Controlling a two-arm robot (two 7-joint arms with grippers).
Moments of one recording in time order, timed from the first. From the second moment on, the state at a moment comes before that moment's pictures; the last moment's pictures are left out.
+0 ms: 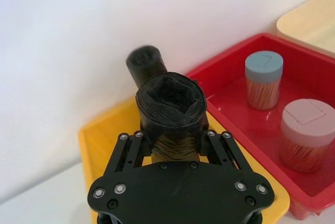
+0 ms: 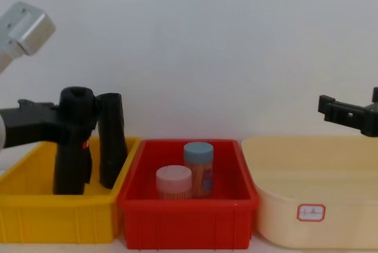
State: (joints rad) left arm -0.33 0.44 0.35 -1.50 -0.19 0.16 -0.20; right arm 0.00 0.36 -0.23 -1.77 0.30 0.04 0.13
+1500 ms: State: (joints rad) left arm -0.47 0.47 0.38 -1.70 -0.42 0.24 -0.57; right arm 0.26 0.54 -0.38 -1.77 0.46 0.23 0.66
